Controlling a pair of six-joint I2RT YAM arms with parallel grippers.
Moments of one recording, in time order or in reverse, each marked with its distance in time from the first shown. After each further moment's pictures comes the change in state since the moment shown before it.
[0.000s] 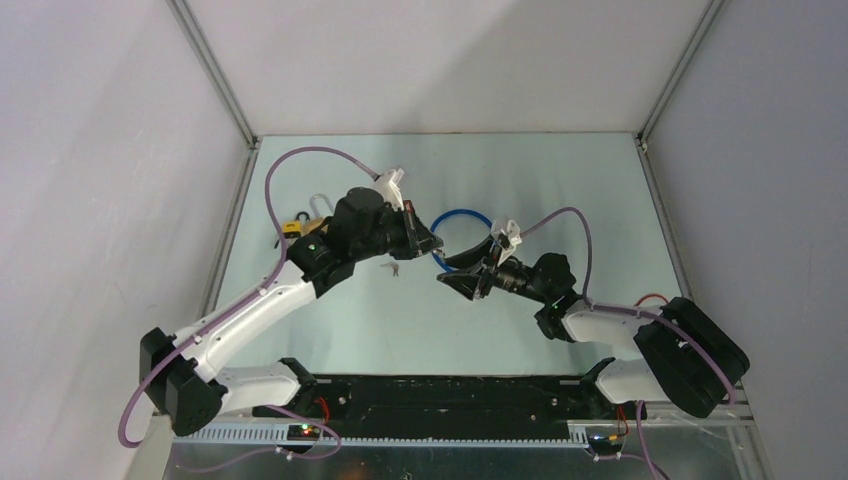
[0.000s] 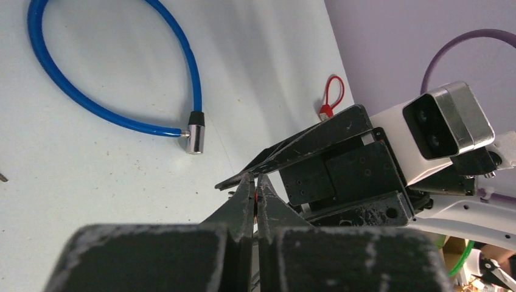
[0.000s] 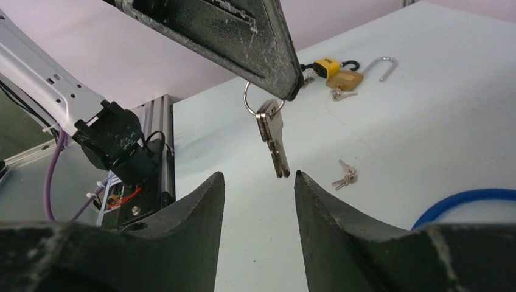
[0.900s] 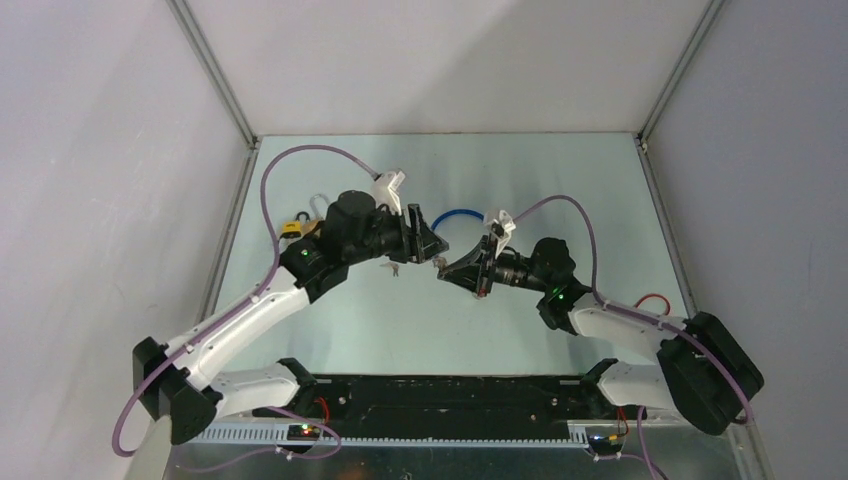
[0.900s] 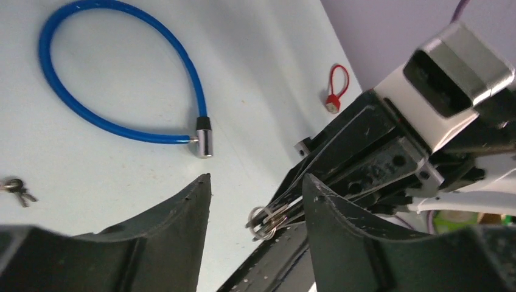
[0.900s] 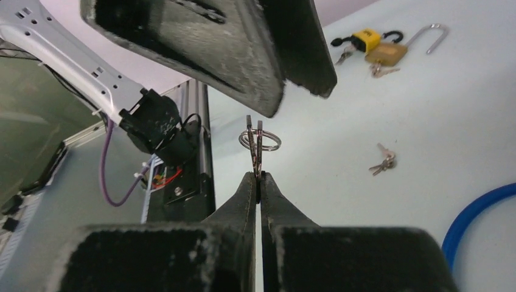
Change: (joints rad) left arm 0.005 -0.036 -0.029 0.037 0.043 0.099; right arm -0.011 -0.068 0.087 -0.215 -0.119 0.054
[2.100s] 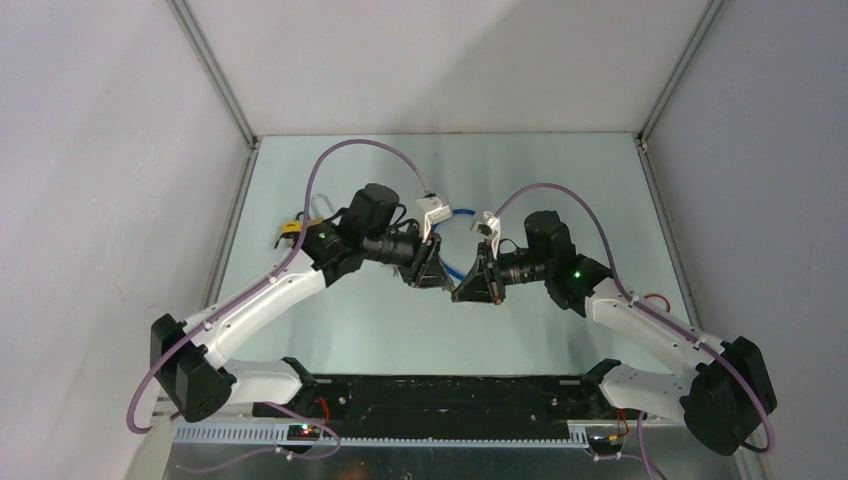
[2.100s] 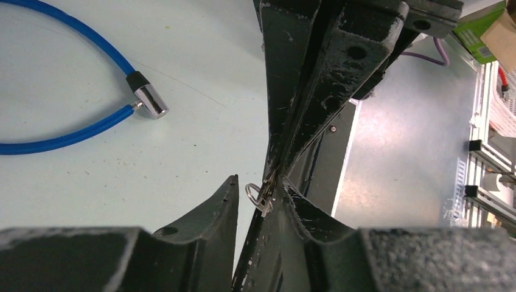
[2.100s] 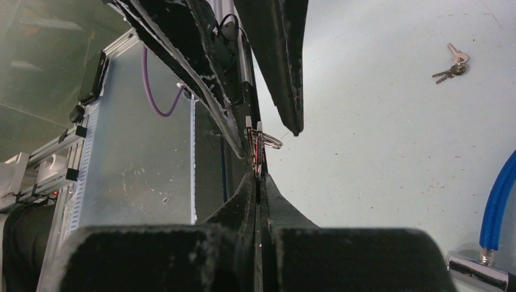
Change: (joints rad) left arm -0.024 0.114 0.129 -0.246 0.421 0.527; right arm -0.037 -0.132 0.287 -0.940 -0.240 -0.247
